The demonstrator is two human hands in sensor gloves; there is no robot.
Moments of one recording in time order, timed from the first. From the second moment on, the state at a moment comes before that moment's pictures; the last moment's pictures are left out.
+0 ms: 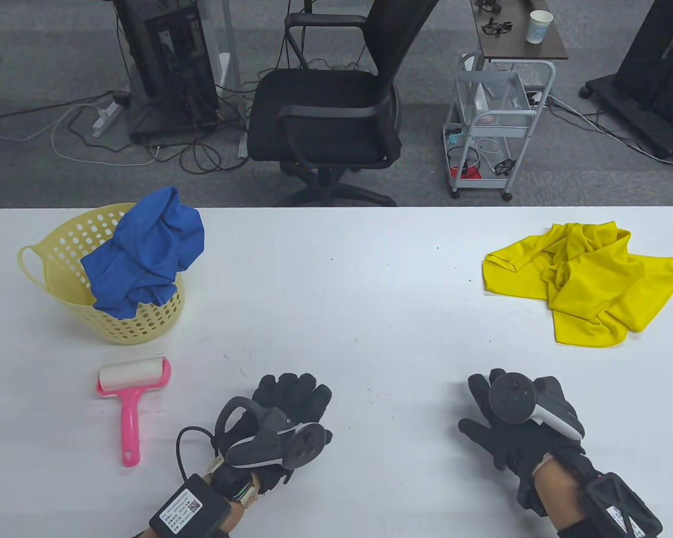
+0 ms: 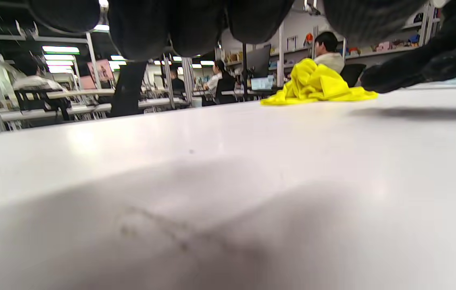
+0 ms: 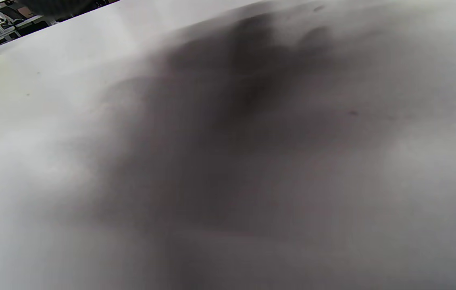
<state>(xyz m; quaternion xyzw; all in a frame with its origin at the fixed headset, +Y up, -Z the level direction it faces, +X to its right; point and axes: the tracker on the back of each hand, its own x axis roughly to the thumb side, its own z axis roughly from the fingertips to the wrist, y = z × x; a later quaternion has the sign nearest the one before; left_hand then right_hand) -0.114 -0.725 -0.246 -0.02 -0.31 -0.06 0.95 0.249 -0.756 -0.278 0.08 0.23 0.96 0.13</state>
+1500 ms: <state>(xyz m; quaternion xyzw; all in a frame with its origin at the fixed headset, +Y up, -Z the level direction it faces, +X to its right) -0.088 -0.691 -0.263 0.01 -0.33 0.01 0.95 0.200 -0.663 -0.330 0.22 0.08 0.80 0.55</state>
